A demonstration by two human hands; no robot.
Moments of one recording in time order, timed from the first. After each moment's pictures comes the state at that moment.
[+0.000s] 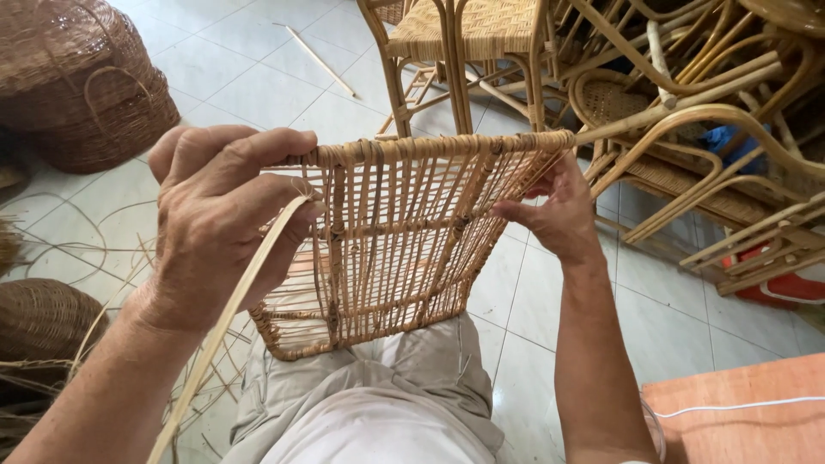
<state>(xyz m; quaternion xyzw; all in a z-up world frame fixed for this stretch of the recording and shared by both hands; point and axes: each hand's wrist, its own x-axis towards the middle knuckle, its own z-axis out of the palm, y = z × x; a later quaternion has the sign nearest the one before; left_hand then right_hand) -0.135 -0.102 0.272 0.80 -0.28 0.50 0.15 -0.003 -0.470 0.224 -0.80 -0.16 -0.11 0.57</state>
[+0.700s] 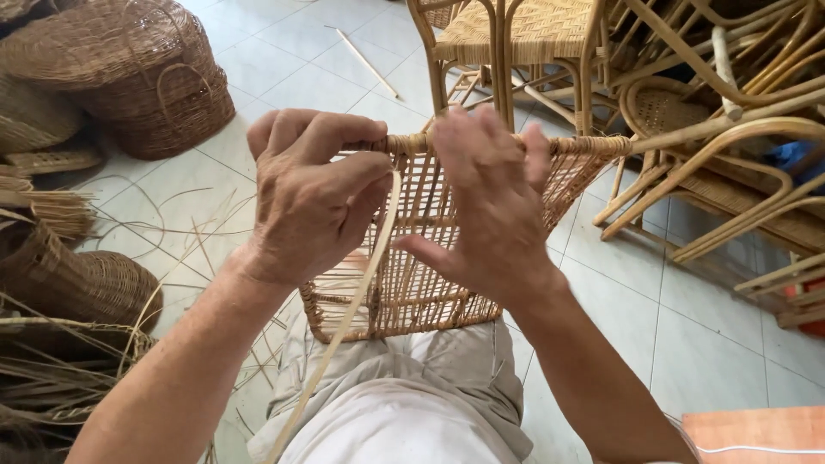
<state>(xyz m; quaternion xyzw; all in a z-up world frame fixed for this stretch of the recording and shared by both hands) -0.113 -0.123 0.271 0.79 -0.25 0.55 0.14 -0.060 -0.351 0.247 -0.83 -0.40 -0.39 0.07</state>
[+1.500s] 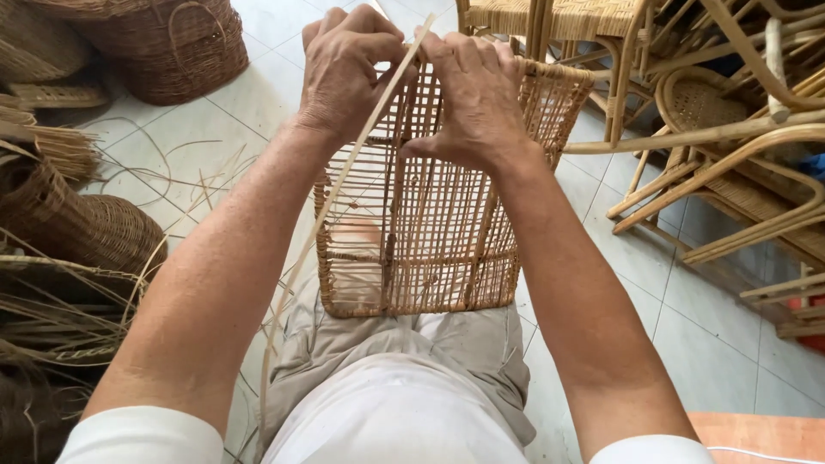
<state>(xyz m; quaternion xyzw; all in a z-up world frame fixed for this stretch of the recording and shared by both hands) 0.026 -0.069 0.220 0.82 -0.17 0.50 0.23 0.059 -0.274 0.248 -0.88 -0.42 -0.23 0.04</state>
